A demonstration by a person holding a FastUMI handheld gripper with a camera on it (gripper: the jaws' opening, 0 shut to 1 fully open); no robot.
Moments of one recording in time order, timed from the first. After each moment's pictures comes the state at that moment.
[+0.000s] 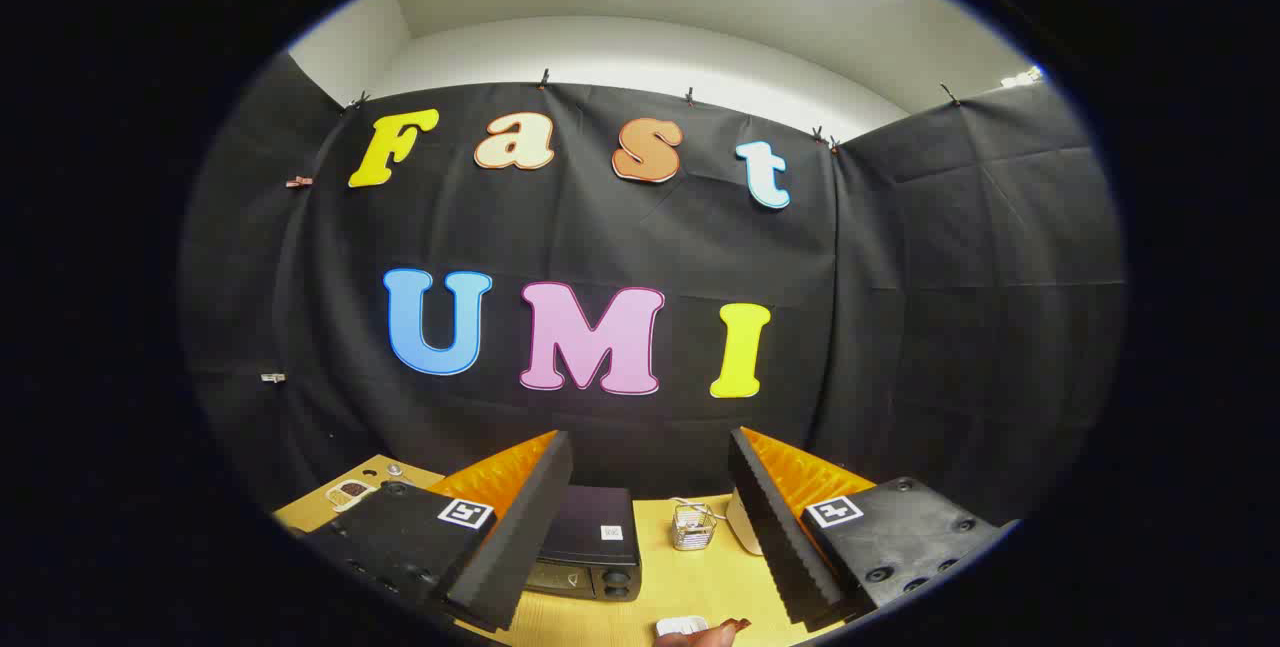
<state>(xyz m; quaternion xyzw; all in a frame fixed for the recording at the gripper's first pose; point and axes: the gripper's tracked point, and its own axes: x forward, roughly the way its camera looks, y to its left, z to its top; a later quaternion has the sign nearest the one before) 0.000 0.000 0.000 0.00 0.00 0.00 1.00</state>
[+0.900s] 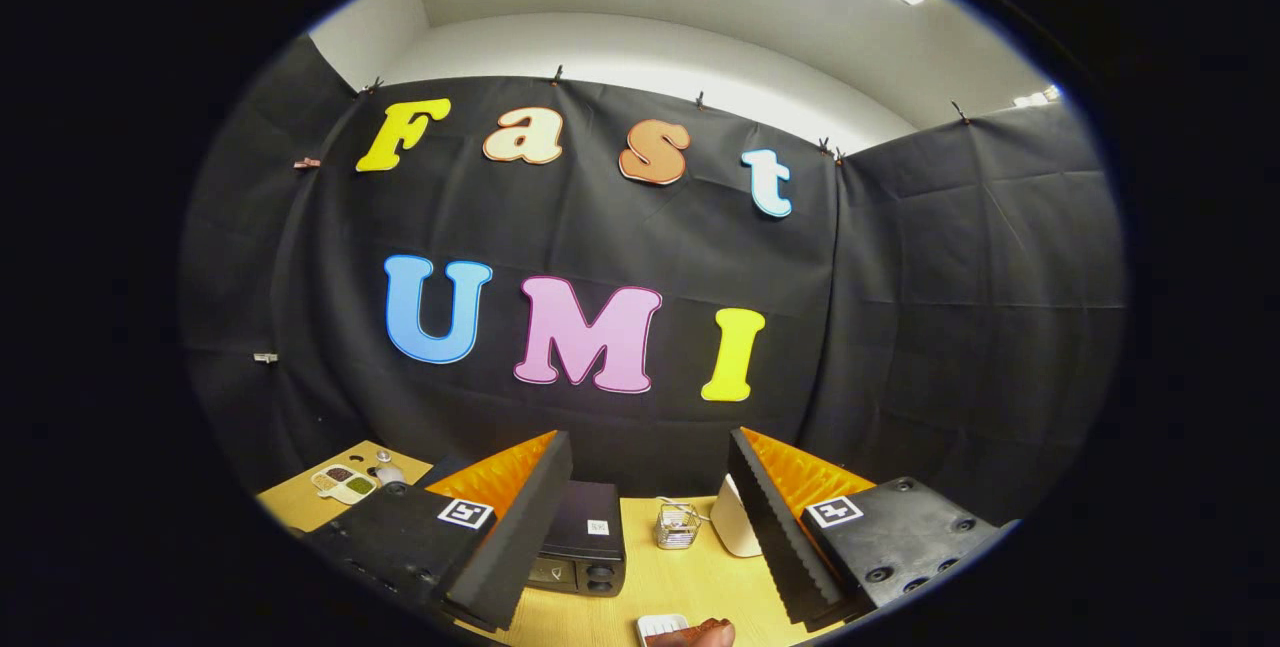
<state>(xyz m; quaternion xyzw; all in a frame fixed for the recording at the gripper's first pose) -0.009 0.002 -0.002 -0.03 0.00 0.00 1.00</state>
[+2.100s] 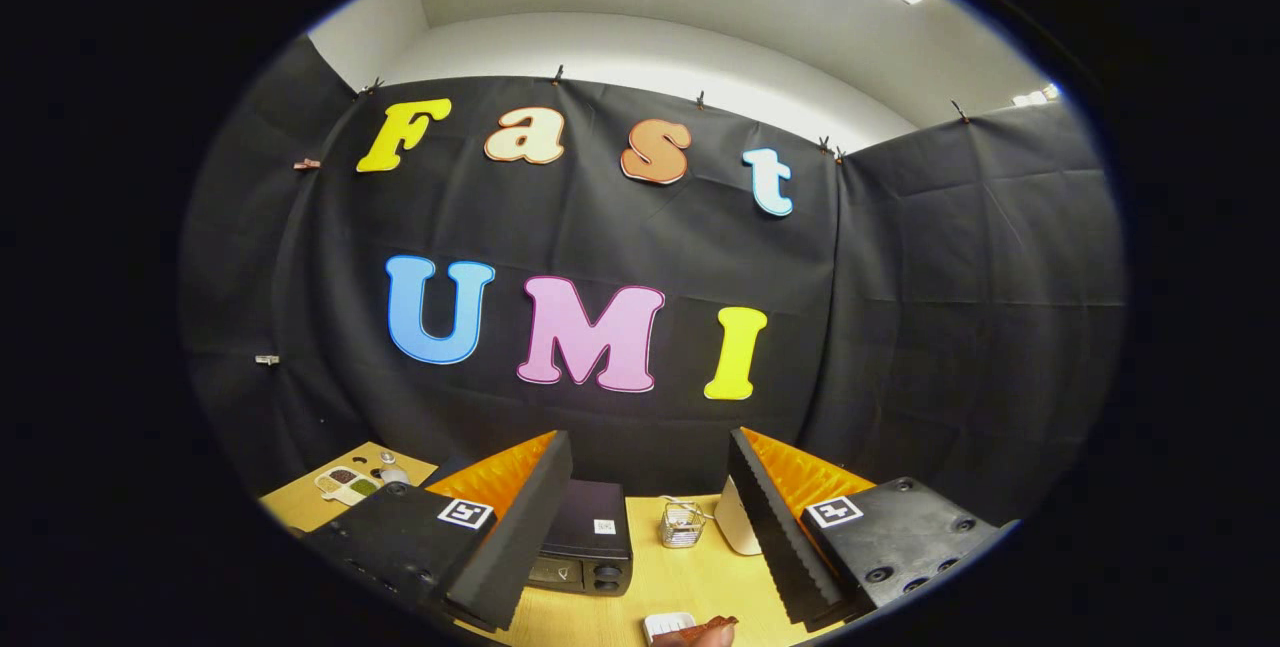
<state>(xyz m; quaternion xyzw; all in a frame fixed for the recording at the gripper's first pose) -0.008 0.016 -0.009 -0.01 0.01 0.00 1.00</state>
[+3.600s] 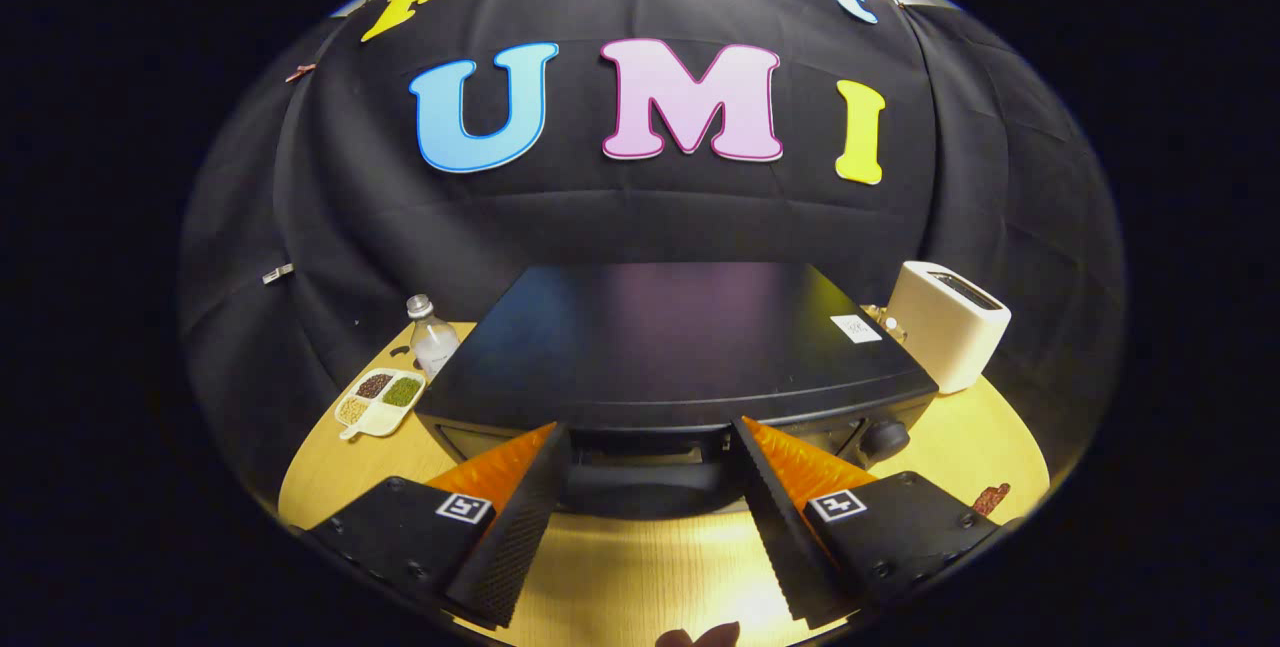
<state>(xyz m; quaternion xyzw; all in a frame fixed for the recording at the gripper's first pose) 0.067 0.209 -0.296 0.02 0.25 0.06 0.97</state>
